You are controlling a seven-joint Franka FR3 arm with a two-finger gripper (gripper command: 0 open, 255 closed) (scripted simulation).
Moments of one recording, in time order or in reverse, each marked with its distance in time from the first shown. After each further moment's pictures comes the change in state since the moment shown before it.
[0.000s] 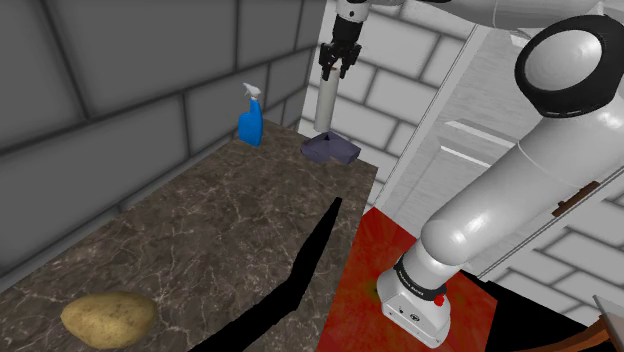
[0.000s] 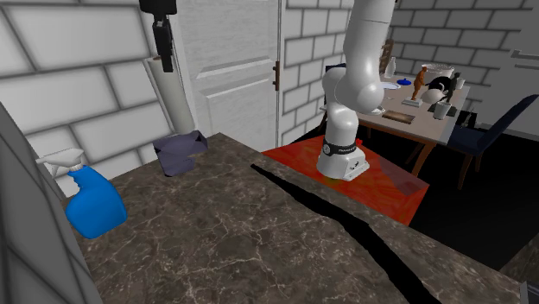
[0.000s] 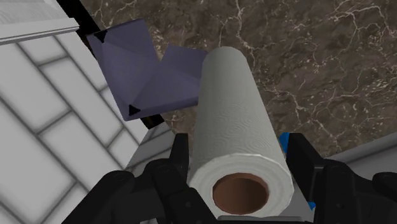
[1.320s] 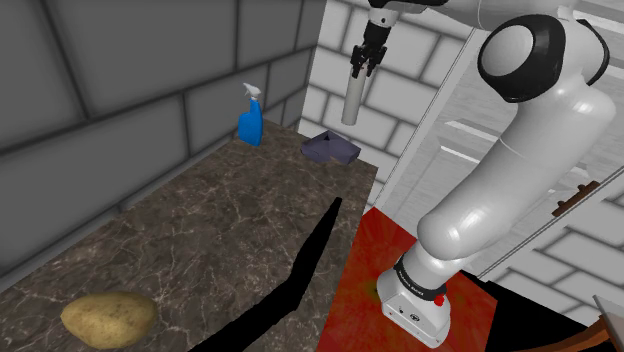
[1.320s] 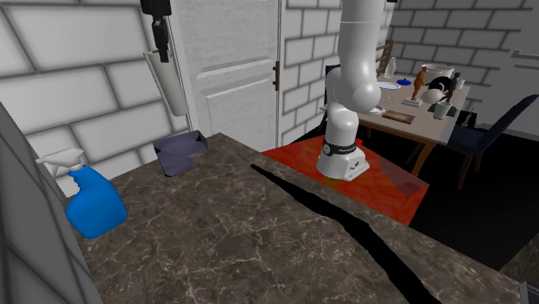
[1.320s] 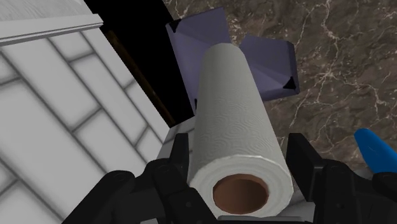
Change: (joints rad) arm -0.131 0.145 -0.146 0.157 0.027 0.003 -0.282
